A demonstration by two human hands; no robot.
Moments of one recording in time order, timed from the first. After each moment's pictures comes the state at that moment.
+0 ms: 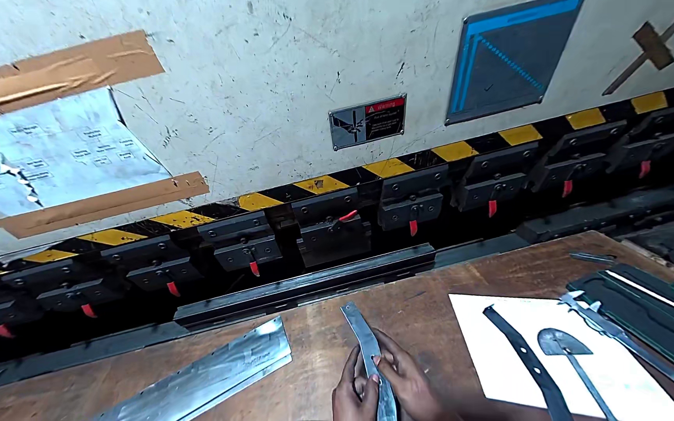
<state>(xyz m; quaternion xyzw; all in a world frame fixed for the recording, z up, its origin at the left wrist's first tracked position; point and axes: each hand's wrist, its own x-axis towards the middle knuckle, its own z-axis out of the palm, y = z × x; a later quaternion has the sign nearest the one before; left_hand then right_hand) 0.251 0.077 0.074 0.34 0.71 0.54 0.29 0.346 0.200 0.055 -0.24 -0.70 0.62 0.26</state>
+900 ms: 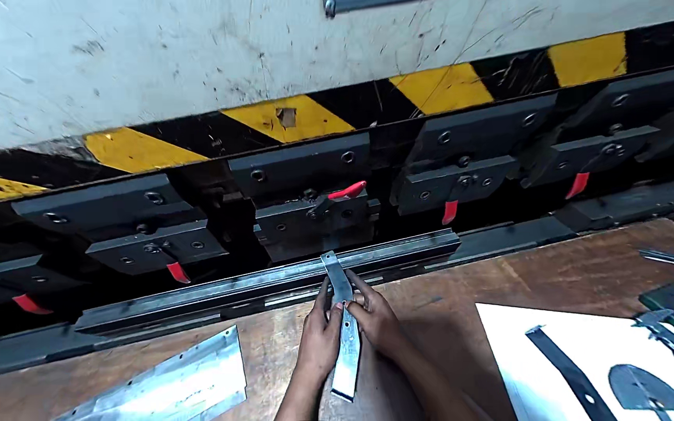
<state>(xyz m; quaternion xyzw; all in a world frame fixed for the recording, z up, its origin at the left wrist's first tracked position) 0.129 0.228 -0.004 0.37 0.69 0.53 0.32 0.240 0.337 -0.011 -0.28 -0.71 0.61 0.22</state>
